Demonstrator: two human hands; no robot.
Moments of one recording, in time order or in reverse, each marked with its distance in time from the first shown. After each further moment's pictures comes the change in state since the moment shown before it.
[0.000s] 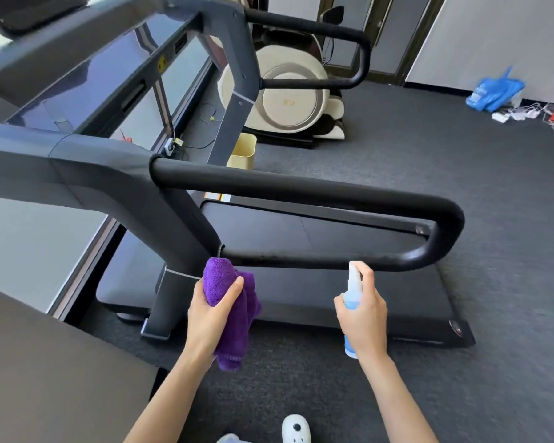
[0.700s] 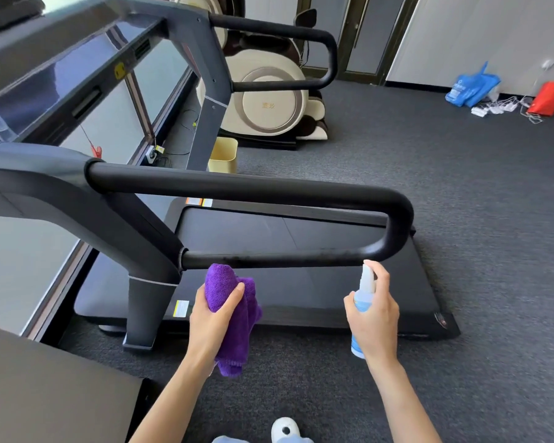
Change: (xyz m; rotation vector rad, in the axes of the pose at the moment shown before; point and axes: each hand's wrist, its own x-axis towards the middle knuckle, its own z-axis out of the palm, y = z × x) left_hand -0.021 -0.013 0.063 0.028 -0.062 -0.009; right_hand 0.014 0.047 -0.060 0.032 0.148 -0.018
